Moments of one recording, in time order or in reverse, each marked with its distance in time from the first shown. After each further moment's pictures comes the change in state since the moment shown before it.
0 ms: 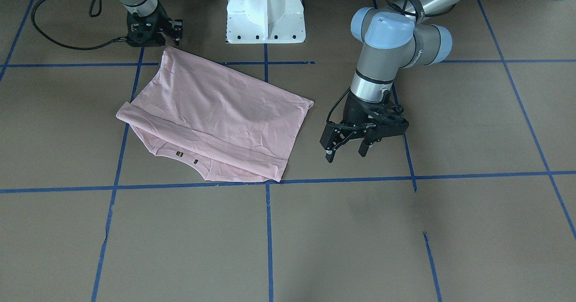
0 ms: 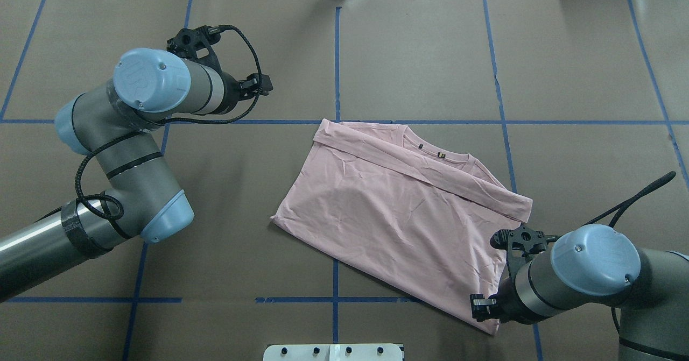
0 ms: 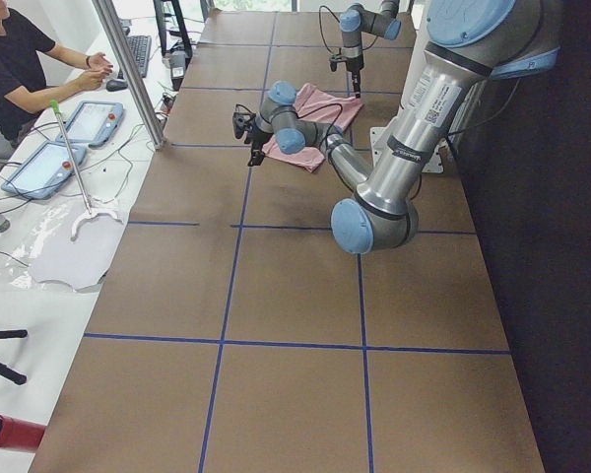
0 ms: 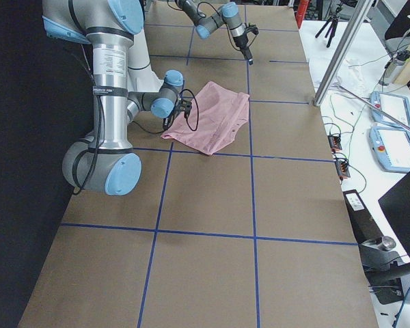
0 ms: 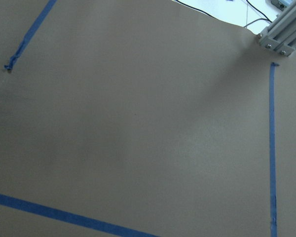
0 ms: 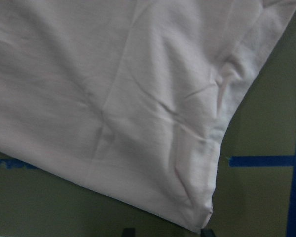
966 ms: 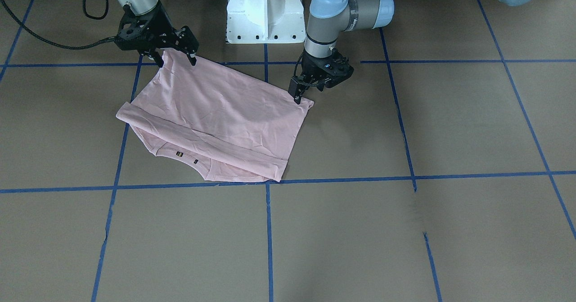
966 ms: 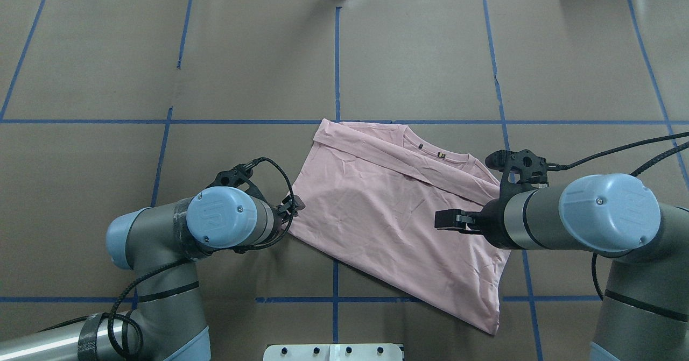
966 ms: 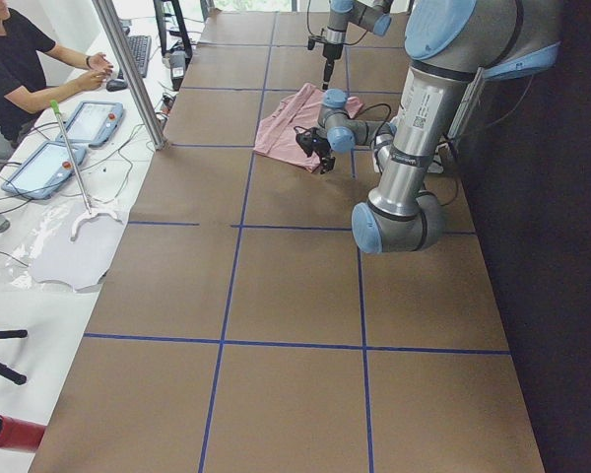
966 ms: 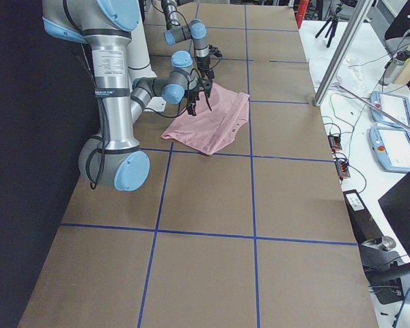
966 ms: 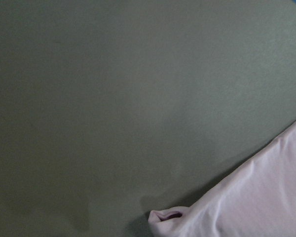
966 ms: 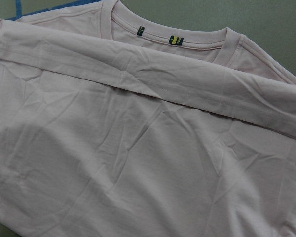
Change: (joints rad) left arm 0.315 0.046 -0.114 0.207 0.019 -0.512; right arm 0.151 0.138 0.015 0.004 -0.185 0.012
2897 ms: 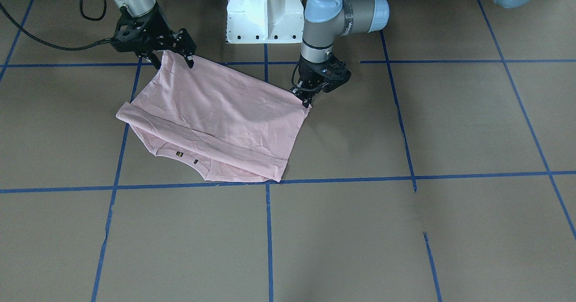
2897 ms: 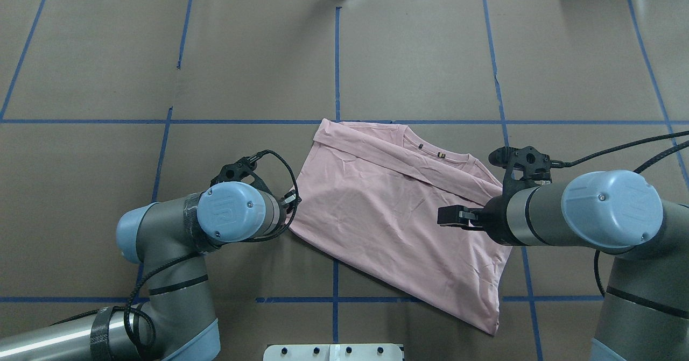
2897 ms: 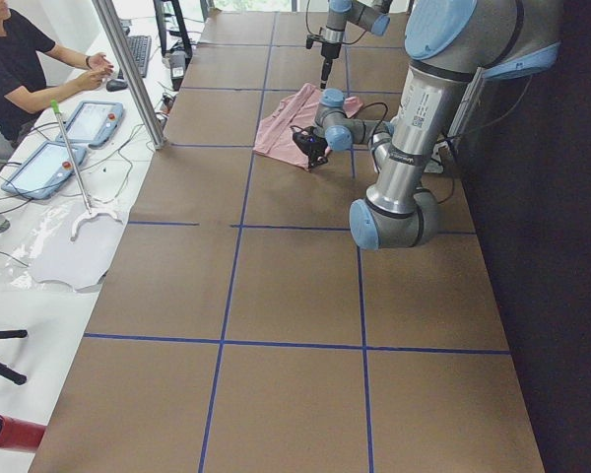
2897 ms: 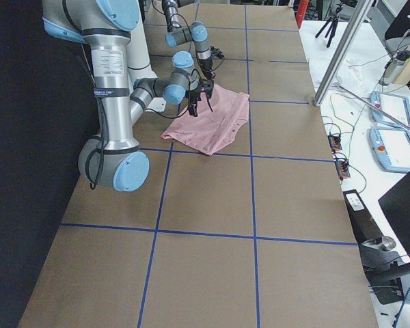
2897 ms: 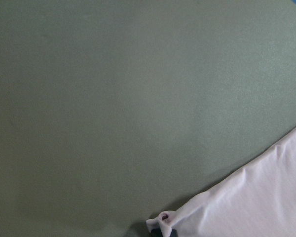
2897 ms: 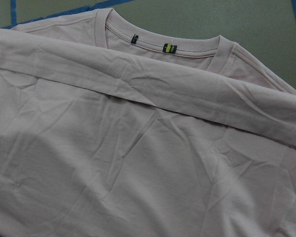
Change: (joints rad) left arm -0.019 -0.028 0.034 -0.001 0.038 0.000; right arm 0.009 -0.005 -0.002 0.000 0.000 0.001
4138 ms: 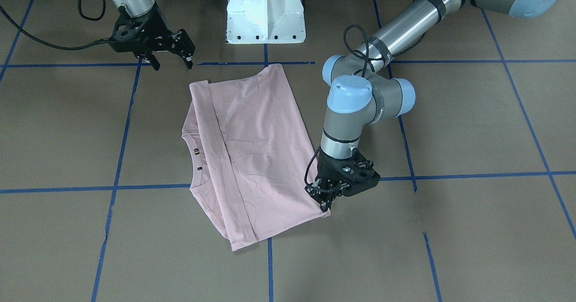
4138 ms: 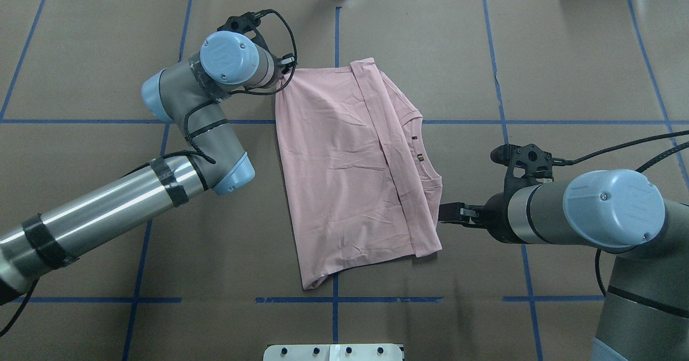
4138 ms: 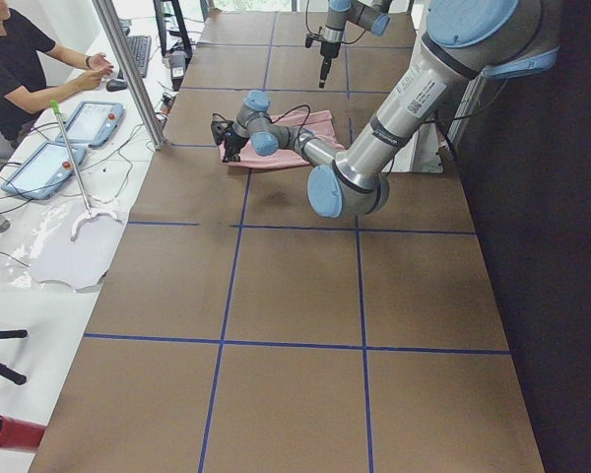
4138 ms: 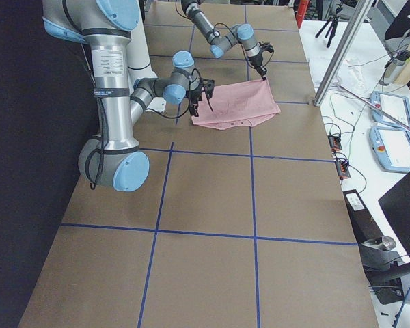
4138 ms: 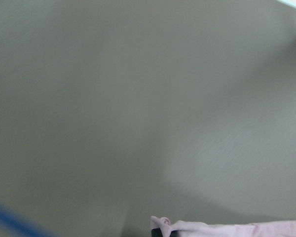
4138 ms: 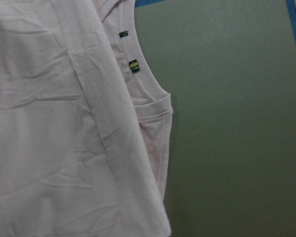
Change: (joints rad) left arm -0.352 -0.336 0.672 -0.478 0.014 0.456; right arm 0.003 0.002 0.002 0.000 -0.014 0.004
